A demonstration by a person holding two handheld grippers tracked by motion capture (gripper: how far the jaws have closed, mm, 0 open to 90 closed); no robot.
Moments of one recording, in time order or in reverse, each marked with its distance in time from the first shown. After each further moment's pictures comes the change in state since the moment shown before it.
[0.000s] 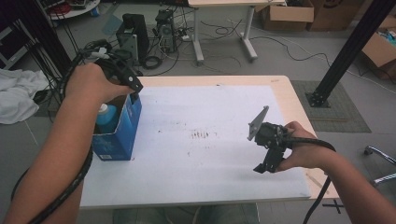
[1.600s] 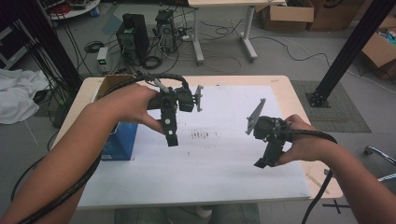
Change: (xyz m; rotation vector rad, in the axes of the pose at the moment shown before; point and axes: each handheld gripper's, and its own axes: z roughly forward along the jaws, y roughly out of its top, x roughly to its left) left arm -0.140 -0.023 0.024 -0.010 -0.172 1.098; right arm -0.005 0.014 -0.016 0.055 -0.002 0.006
